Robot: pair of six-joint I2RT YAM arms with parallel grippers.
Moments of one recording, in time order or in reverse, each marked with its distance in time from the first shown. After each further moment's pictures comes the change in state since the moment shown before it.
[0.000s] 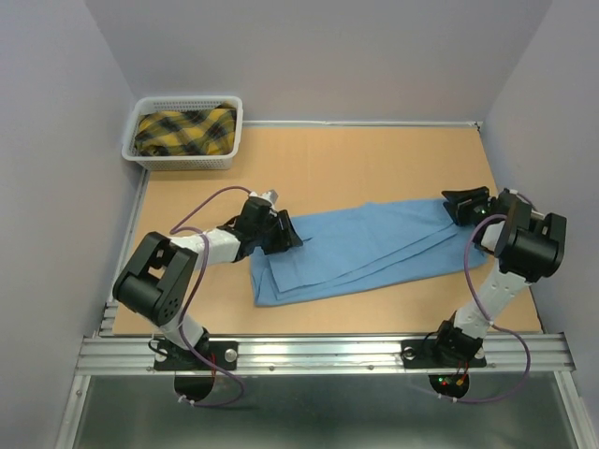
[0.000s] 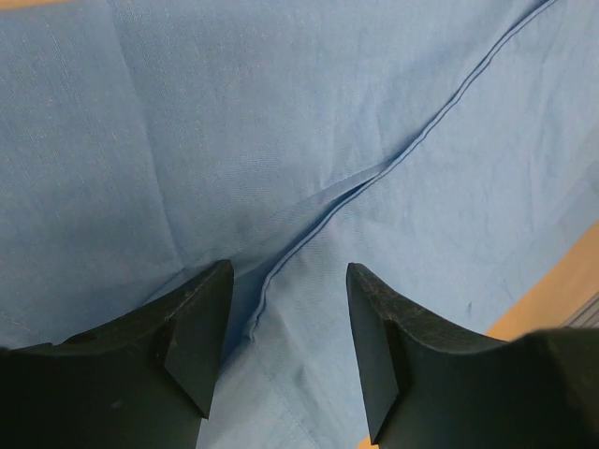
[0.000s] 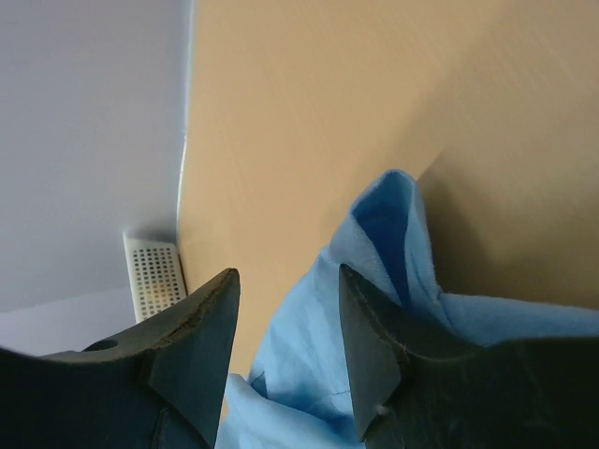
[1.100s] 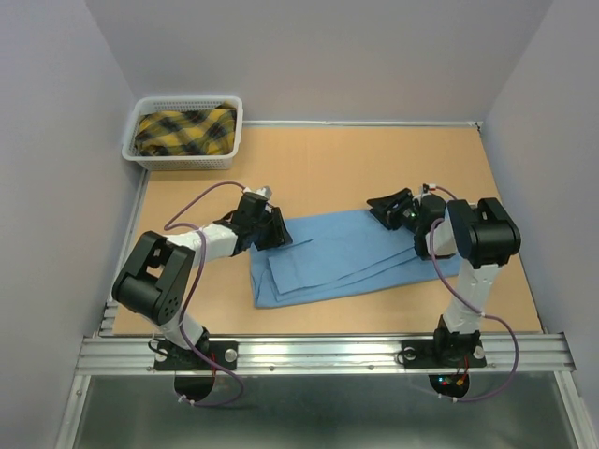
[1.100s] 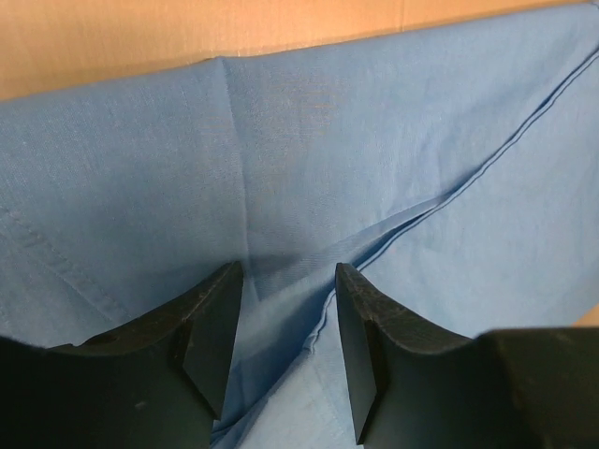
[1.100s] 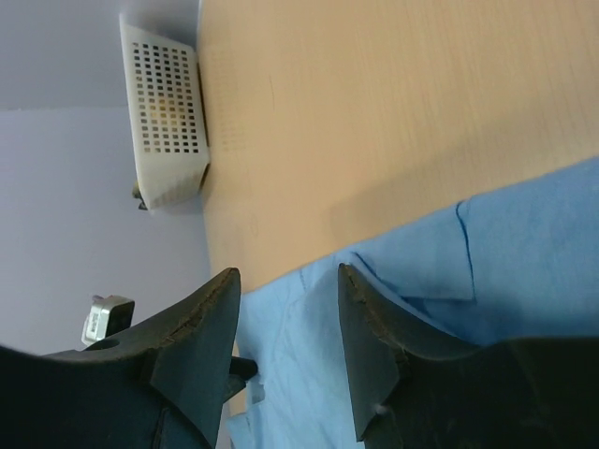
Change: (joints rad) left arm 0.043 -0.011 0.037 -0.106 -0.063 0.070; right arm 0.536 0.063 -0.120 0.318 0.116 0.167
